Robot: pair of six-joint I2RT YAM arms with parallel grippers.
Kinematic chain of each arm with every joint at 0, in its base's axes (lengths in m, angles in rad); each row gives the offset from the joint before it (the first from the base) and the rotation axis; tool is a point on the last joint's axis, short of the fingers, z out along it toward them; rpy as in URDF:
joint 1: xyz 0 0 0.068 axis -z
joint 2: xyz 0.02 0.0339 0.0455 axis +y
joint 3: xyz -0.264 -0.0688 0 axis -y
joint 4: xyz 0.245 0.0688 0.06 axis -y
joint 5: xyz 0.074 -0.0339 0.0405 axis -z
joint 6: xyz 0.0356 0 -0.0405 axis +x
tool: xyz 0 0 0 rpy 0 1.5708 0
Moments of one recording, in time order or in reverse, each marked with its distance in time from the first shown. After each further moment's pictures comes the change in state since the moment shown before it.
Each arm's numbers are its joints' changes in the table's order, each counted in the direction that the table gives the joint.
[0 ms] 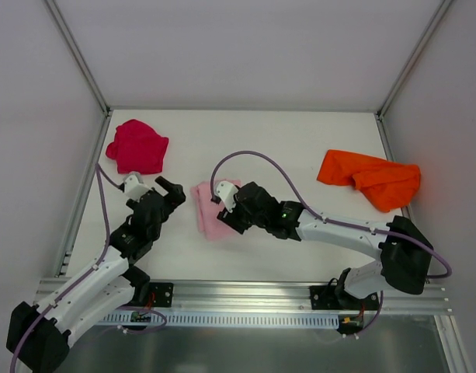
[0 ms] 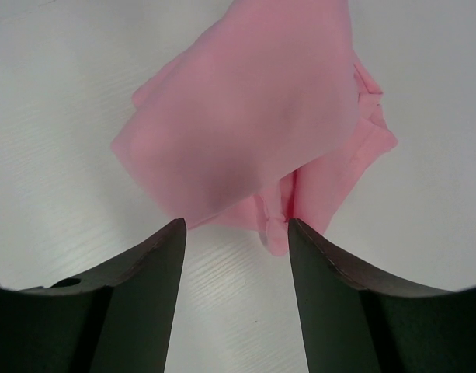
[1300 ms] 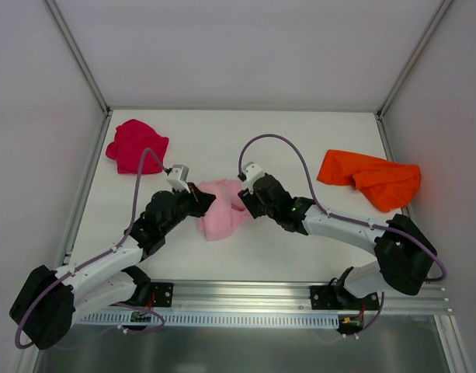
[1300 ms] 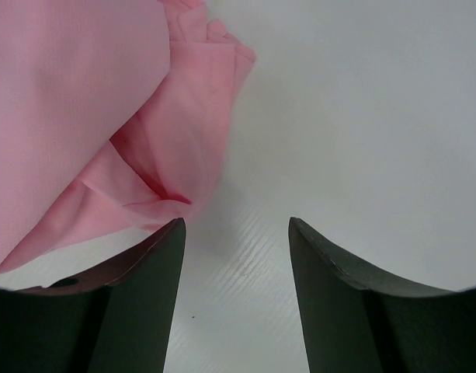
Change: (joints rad) left arm 0.098 0.224 -0.035 0.484 0.583 0.314; right arm 0.168 0.002 -0.117 0.104 0.219 0.198
